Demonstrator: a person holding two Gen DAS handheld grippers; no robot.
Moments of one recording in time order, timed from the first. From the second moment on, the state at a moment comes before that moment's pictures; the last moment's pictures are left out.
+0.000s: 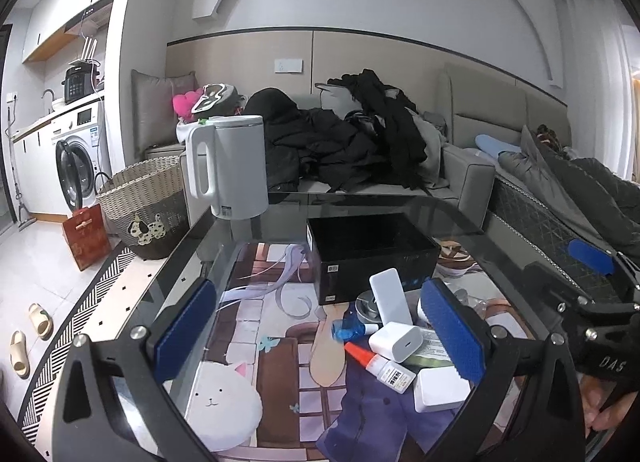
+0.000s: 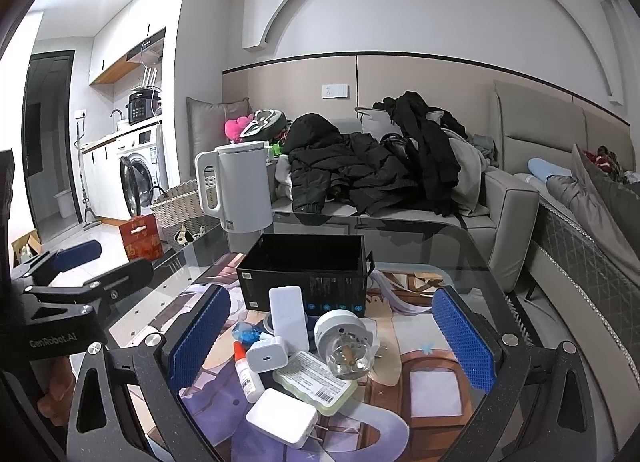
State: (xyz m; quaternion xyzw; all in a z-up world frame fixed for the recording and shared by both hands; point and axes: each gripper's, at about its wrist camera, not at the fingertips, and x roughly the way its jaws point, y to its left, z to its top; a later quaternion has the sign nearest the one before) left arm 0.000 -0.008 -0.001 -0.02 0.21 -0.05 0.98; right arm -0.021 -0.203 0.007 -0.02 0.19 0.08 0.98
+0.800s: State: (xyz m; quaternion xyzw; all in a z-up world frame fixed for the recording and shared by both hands) left arm 0.059 -0.037 -0.054 -0.02 0.39 -0.08 0.92; right arm 0.027 -0.219 -0.026 -0.04 0.33 0.08 0.94
